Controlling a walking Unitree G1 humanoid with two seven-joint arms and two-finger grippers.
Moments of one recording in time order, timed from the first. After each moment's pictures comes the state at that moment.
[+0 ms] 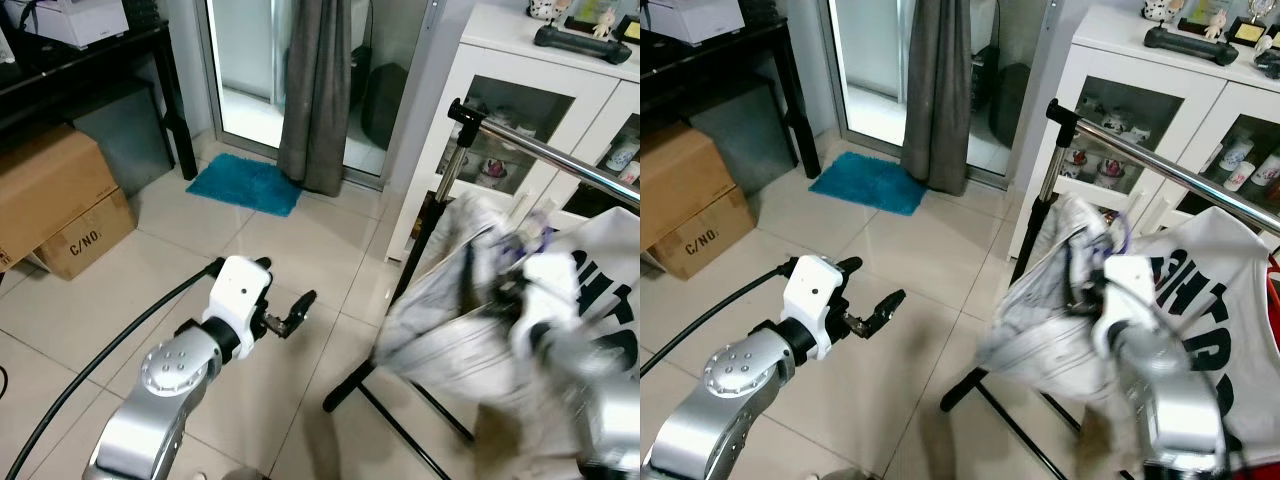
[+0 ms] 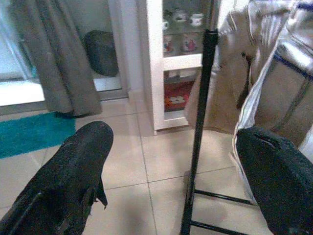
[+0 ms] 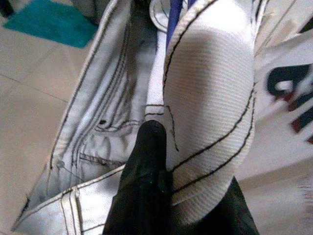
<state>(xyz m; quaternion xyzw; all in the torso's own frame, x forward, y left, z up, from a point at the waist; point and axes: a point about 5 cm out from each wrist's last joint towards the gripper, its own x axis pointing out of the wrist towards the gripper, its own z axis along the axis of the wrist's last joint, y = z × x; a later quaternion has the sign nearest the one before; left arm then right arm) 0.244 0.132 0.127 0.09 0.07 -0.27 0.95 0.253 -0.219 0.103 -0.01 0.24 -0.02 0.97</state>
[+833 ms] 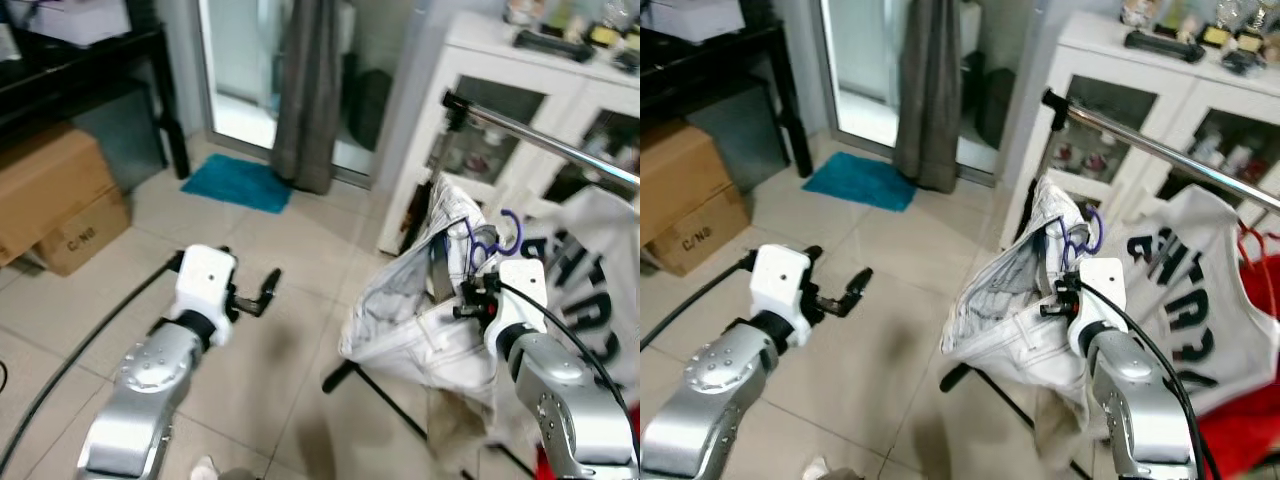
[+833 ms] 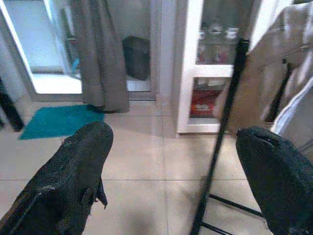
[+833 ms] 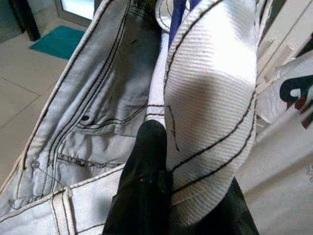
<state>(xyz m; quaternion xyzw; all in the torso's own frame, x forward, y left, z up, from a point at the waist) 0.251 0.152 0.130 0.06 0.06 -0.18 0.98 0.256 -0.199 0.105 -0.02 0.19 0.02 0.98</state>
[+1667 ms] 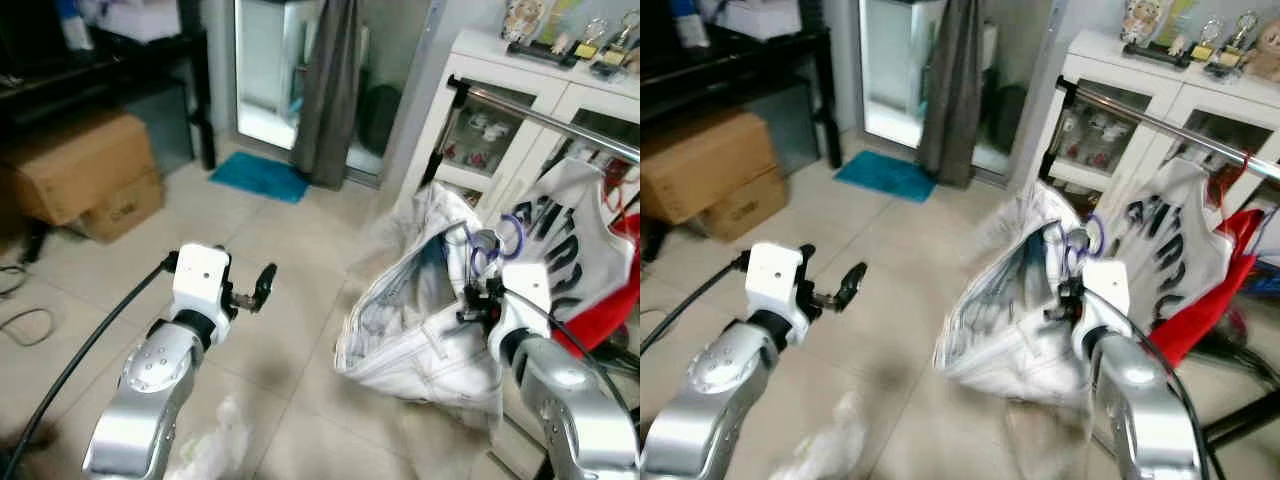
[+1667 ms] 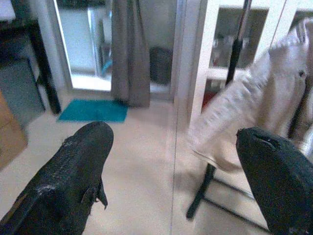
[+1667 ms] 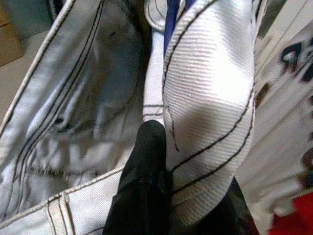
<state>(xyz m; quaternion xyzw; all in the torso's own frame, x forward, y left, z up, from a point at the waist) 0.252 0.154 0.127 0.04 0.06 -0.15 0.99 0.254 -0.202 0.103 -0.03 0.19 0.02 0.98</state>
